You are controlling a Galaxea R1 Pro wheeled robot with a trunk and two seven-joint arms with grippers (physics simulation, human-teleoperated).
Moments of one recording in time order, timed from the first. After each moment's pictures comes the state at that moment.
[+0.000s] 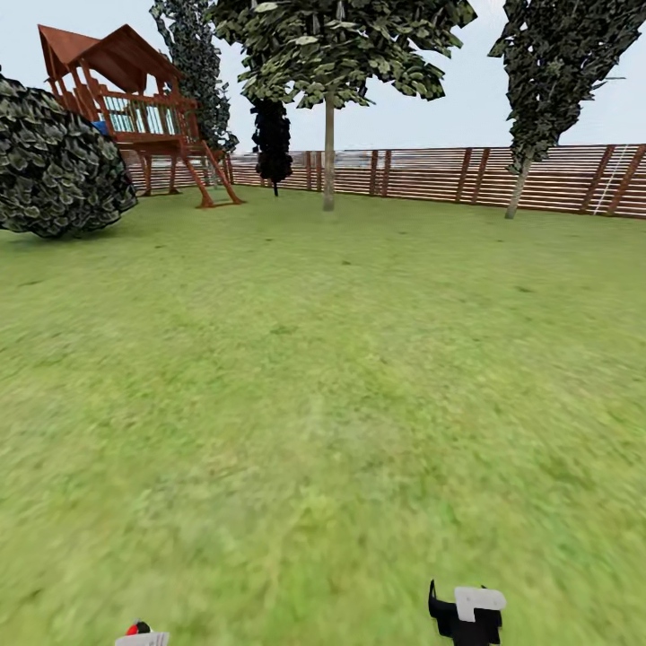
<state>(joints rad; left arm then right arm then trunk) -0.29 0.16 0.12 -0.14 0.03 -0.53 -0.10 -0.43 0.02 -0.07 -0.05 0.23 -0.64 -0.39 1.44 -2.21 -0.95</state>
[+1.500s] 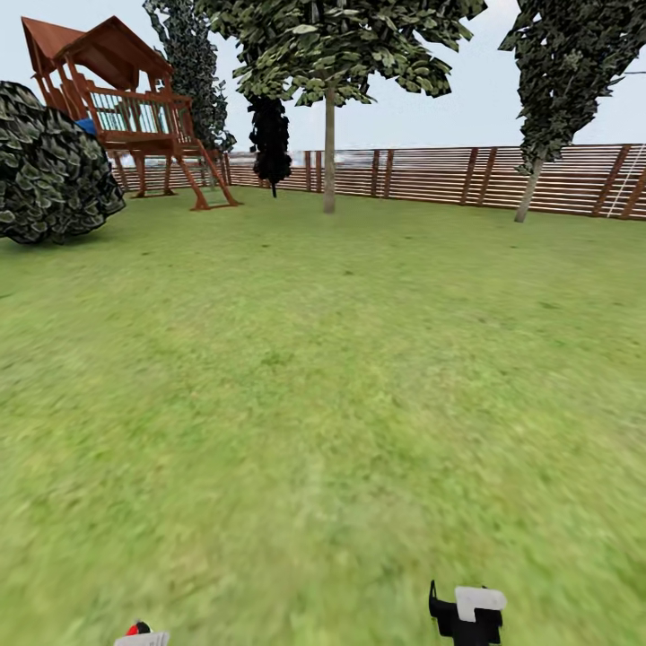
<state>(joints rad) -0.29 0.15 0.12 -0.14 0.03 -0.53 -0.10 -0.43 0.02 -0.07 -0.05 0.23 -0.64 -0.39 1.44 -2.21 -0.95</state>
